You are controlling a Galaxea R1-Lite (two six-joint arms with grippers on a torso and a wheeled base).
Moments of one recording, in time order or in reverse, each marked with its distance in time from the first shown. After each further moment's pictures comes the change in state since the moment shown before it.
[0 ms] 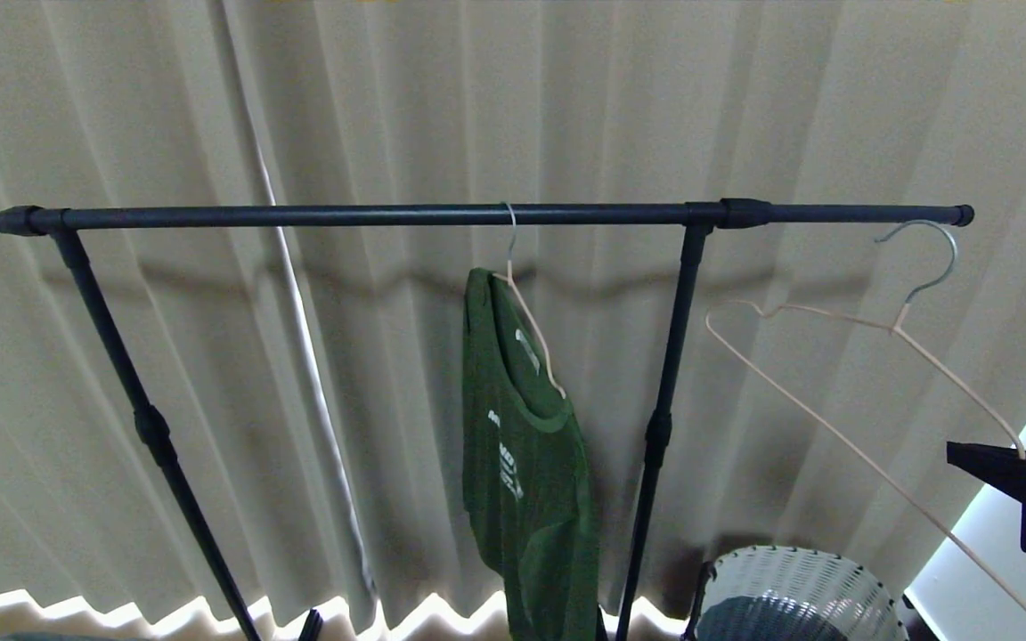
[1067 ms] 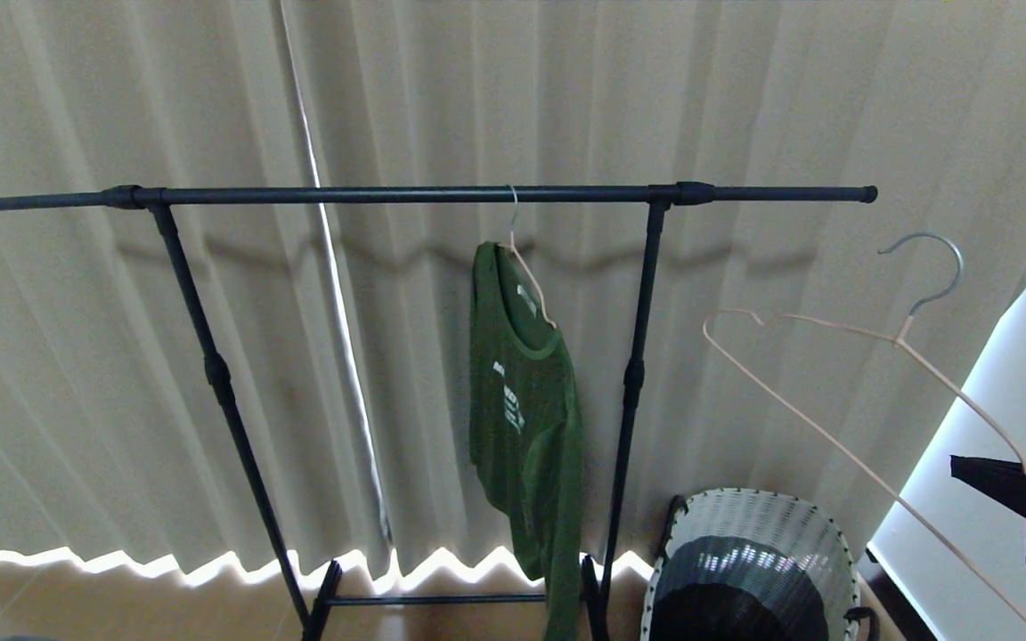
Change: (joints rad) left arm 0.000 -0.003 0.002 -0.002 -0.002 0.016; right arm -0.003 -0.012 0.033 -0.001 0.003 0.000
